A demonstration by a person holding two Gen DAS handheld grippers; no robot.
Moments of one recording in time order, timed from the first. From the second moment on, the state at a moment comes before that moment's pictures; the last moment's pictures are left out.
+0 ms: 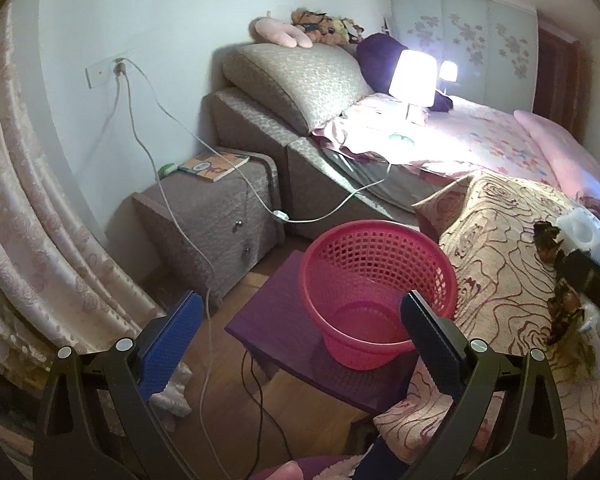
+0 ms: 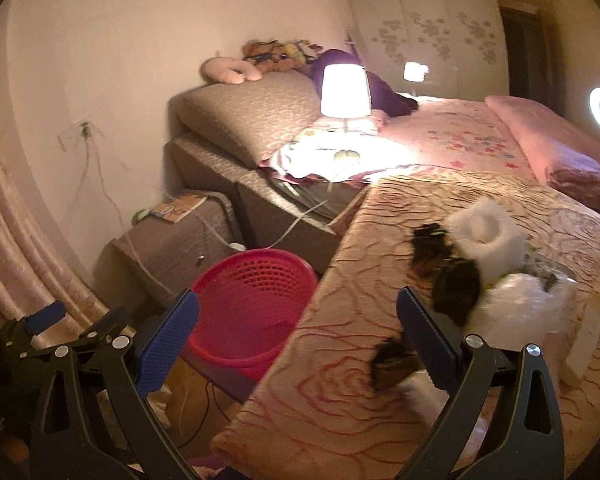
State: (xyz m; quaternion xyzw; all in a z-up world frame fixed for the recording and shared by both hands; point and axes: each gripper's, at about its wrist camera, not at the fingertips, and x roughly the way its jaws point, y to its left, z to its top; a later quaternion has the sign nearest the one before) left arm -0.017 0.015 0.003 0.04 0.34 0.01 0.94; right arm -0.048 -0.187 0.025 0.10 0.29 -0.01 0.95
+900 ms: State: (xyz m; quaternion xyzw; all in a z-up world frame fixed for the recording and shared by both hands) left arm -0.041 -0.123 -0.013 0.07 0.40 -0.25 0.88; right arm -0.118 -0.320 0.045 0.16 0.25 -0.15 0.94
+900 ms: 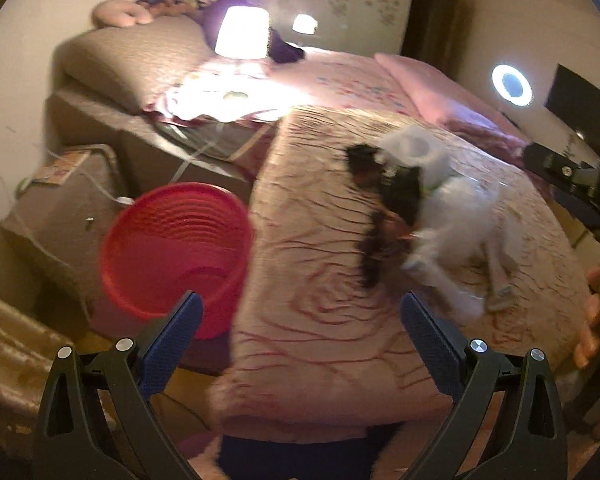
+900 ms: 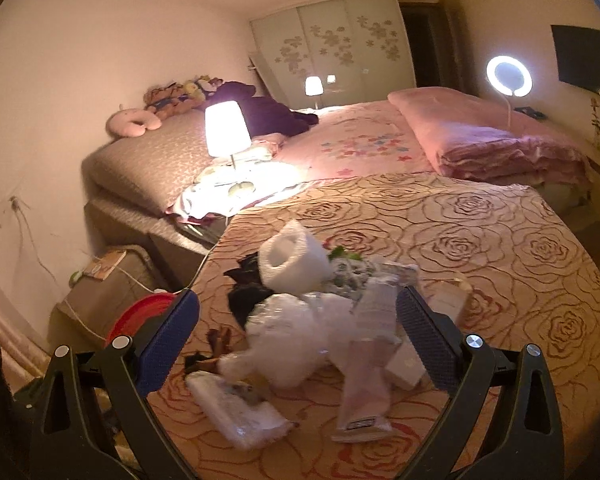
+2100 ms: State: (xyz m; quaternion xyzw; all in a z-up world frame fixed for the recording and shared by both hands) left arm -0.061 -0.178 -0.002 0.07 0.42 -0.37 0.83; right arm -0.137 -0.395 -0.001 0.23 0.30 -0.23 0.89
